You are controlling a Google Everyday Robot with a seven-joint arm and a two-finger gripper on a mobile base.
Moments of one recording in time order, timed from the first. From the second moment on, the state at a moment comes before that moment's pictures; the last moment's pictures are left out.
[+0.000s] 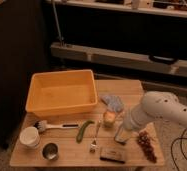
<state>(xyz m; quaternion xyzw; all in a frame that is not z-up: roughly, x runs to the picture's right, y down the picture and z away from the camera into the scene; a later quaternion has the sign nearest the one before) 0.128 0.185 0.674 -0.31 -0.18 0.10 0.93</state>
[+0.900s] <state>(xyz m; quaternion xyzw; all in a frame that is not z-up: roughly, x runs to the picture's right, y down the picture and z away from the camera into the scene) 0.132 0.285 0.684 -0.29 -0.30 0.17 0.89</state>
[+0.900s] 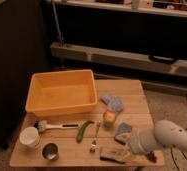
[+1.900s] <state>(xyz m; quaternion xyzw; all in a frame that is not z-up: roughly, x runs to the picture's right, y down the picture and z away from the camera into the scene) 0.110 0.309 0.726 -0.31 -0.28 0.14 0.90</state>
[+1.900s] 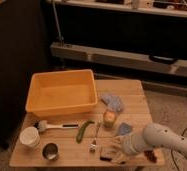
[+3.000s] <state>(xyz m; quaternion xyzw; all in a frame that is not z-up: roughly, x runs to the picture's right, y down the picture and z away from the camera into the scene) 0.140 0.248 0.691 -0.31 -0.28 0.18 0.89</state>
